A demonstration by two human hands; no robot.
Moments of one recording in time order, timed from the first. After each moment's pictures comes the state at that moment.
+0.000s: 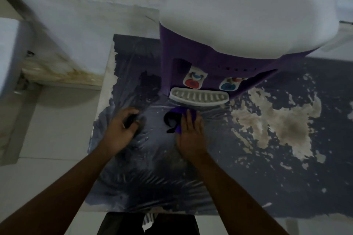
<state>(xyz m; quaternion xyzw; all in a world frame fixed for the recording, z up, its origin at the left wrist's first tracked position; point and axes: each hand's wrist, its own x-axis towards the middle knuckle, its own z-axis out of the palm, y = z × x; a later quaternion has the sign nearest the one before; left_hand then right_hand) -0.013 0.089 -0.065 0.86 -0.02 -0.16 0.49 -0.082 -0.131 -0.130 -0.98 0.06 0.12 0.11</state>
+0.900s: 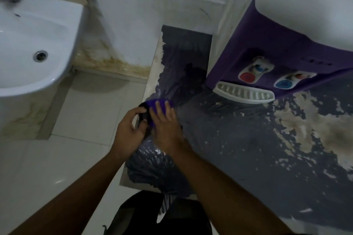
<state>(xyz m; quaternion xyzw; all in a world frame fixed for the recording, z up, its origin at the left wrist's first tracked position) -0.054 0.195 -0.063 0.84 0.05 -0.08 0.54 -0.053 0.064 -0.130 -0.97 -0.14 0.14 0.15</state>
